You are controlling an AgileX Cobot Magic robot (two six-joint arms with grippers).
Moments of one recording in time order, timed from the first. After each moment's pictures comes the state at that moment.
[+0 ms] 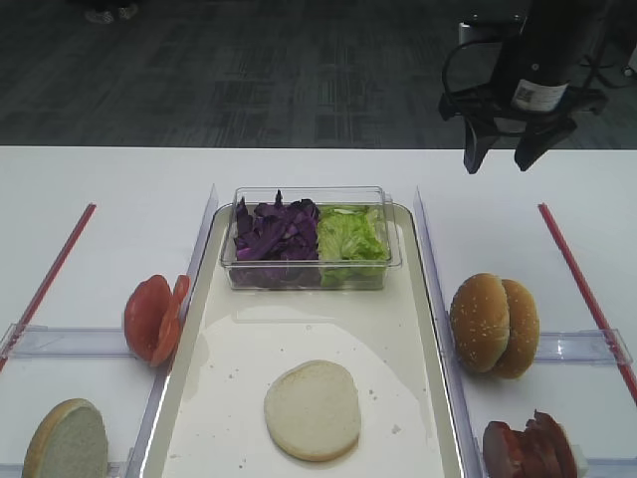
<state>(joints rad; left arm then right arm) -0.09 -0.02 -0.49 -0.03 1.18 -0.01 0.12 2.06 -1.82 0.11 1.24 -0.04</state>
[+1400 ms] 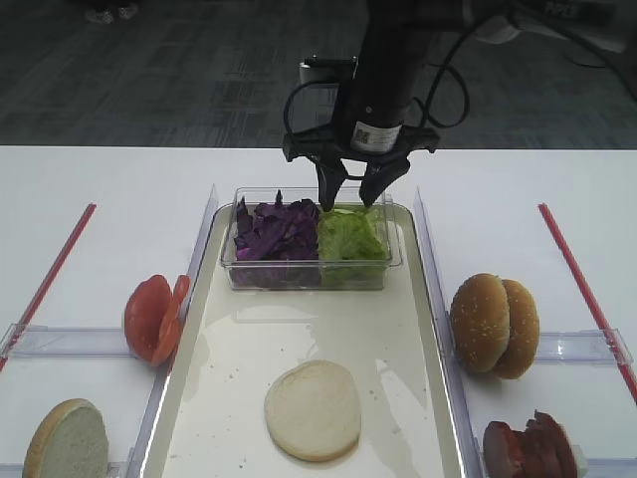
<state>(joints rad) -0.09 -0.02 -0.49 -0.03 1.18 -0.01 0.42 2.21 -1.99 0.20 1.24 0.04</state>
